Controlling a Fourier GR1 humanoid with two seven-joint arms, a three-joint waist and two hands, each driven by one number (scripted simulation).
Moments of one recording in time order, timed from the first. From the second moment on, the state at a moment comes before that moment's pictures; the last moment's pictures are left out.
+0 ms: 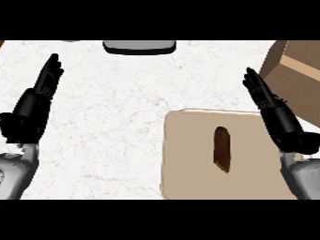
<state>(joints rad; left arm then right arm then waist) -0.27 0.40 -0.14 -1.59 0.04 0.23 0.08 -0.24 -0.39 0.23 -1.50 -0.18 -0.05 -0.16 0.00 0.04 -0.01</state>
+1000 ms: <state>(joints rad) -0.20 0.34 -0.29 -1.56 0.08 0.09 0.09 0.03 -0.55 0.38 -1.33 0.75 -0.67 0.33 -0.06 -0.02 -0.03</state>
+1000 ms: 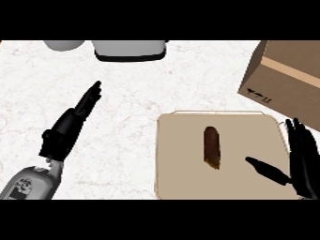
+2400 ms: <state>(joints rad) -0.23 0.29 -0.31 -1.51 0.08 0.04 0.05 -0.18 -0.03 0.65 -1.63 1.26 0.11 1.22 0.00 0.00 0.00</state>
